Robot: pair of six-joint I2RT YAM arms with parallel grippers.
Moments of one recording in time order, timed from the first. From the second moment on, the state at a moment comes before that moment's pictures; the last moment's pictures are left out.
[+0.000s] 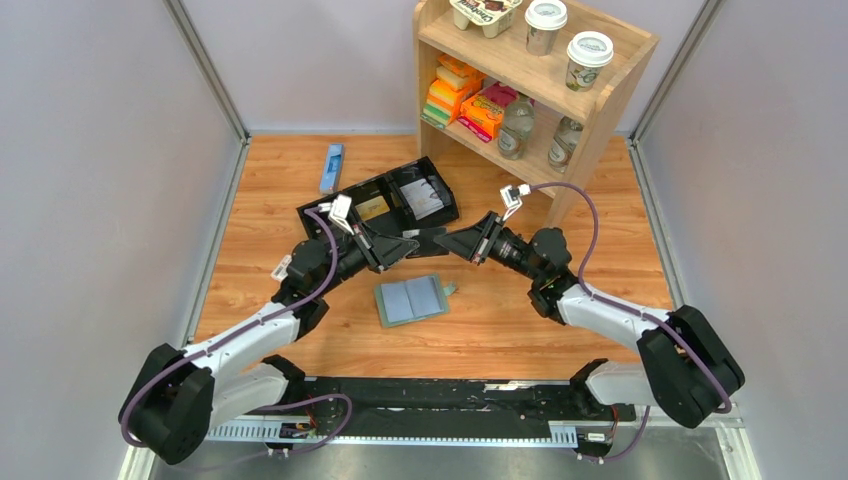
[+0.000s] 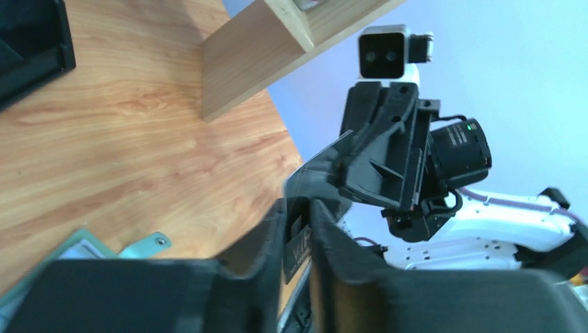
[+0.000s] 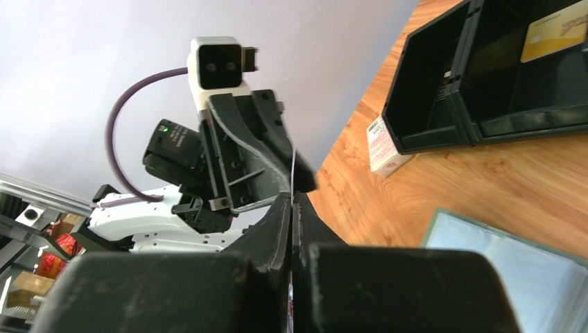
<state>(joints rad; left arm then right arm) -0.54 1.04 0.40 0.71 0.38 -1.00 0.60 1.27 0.52 0.92 -0.48 1.13</state>
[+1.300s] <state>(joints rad) -0.04 1.37 0.93 -0.26 0.06 -0.64 0.57 1.13 0.65 0.08 -0.27 0.69</state>
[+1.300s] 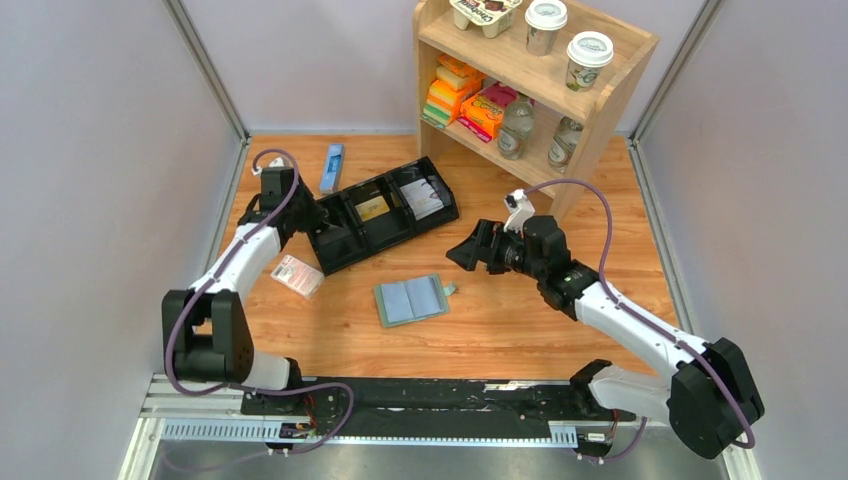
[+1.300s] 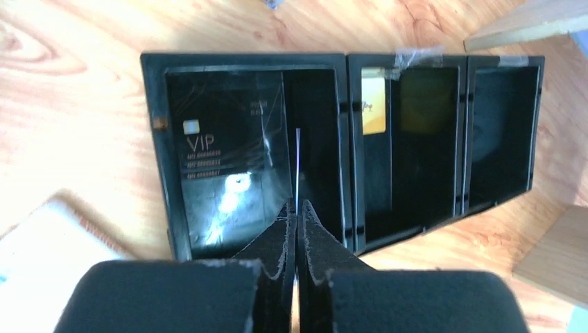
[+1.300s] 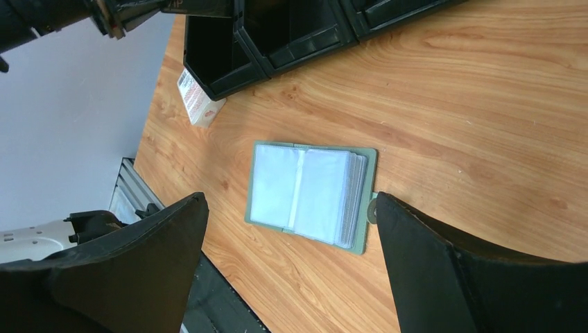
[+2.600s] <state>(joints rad) -0.04 1.66 1.11 -0.33 0.03 -0.52 0.57 1.10 0.66 -0.01 -0.25 0.62</state>
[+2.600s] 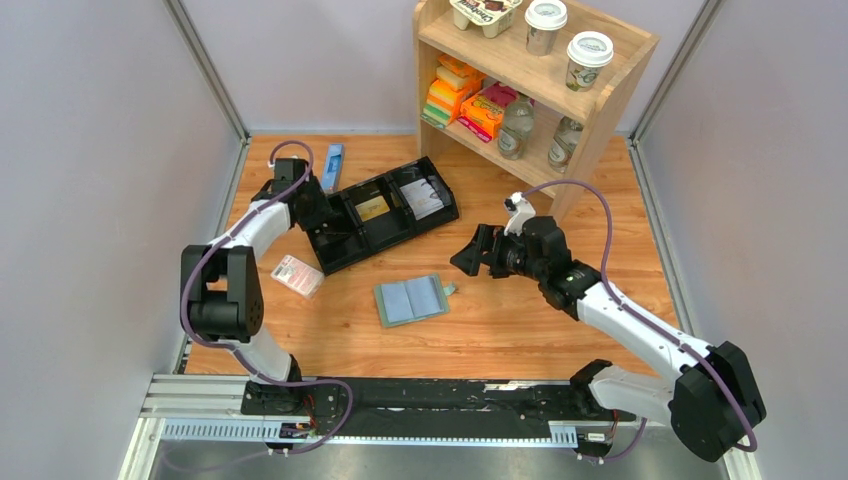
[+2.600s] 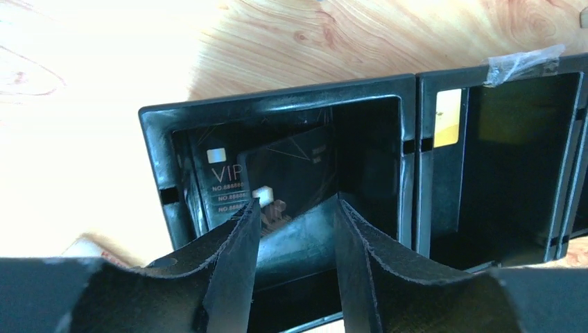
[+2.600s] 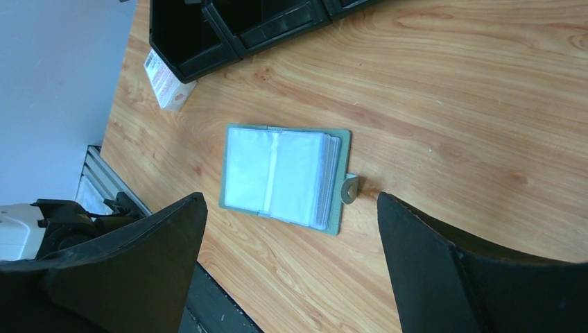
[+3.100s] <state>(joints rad) -0.21 1.32 1.12 -0.43 -0.06 -0.45 0.63 1.20 0.78 -0.13 -0.21 0.52</state>
